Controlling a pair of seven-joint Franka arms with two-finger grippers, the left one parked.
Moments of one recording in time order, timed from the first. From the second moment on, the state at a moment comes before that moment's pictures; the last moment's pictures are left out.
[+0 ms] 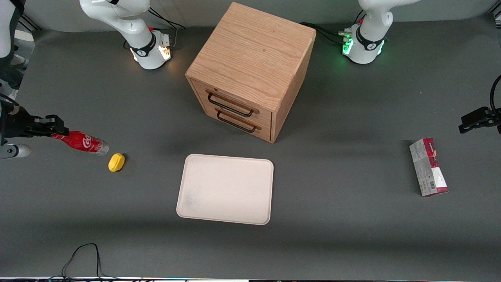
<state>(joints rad) 0.14 0.33 -0.16 -1.15 0.07 1.28 -0.12</state>
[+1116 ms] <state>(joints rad) 0.42 0.58 -0.15 -1.17 0.14 1.73 0.29</state>
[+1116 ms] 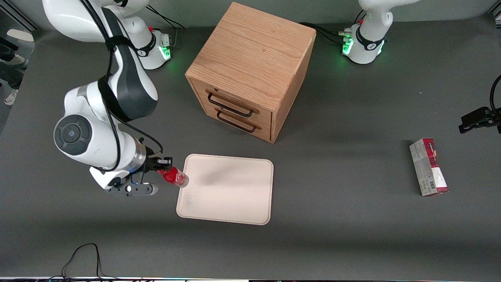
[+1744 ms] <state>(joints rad) 0.41 0.87 -0.15 -0.93 0.14 1.80 0.30</state>
